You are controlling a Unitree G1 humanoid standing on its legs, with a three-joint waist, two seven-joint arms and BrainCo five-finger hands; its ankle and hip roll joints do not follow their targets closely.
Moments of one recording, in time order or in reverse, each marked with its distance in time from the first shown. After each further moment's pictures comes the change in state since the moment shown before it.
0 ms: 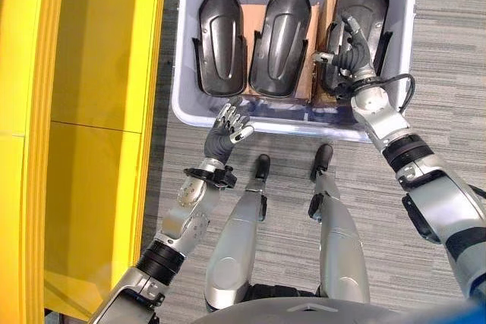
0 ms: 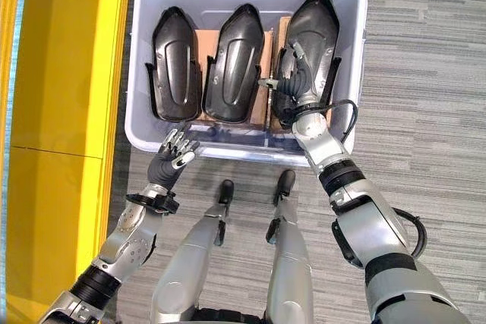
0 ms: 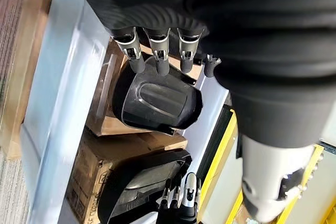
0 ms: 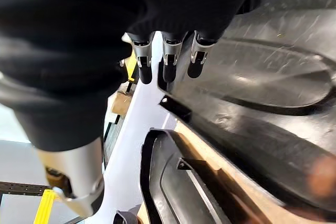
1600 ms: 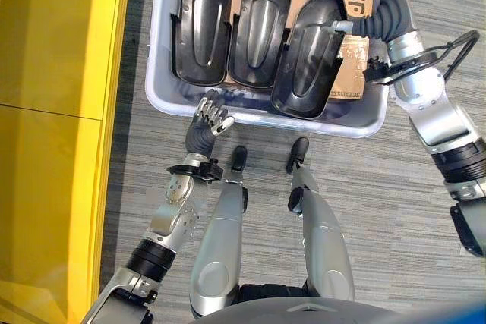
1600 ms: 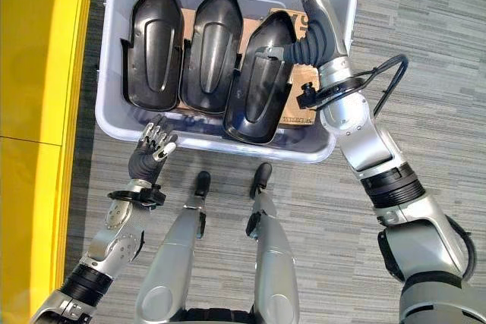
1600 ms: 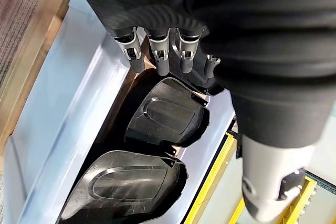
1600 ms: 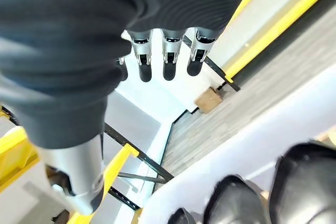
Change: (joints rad) left arm -0.003 0.023 0.077 0.001 0.012 -0.015 0.086; right arm 0.205 -0.222 -0.134 -0.693 -0.287 0.024 0.072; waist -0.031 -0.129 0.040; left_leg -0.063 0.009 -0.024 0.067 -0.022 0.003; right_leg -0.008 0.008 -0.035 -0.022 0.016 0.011
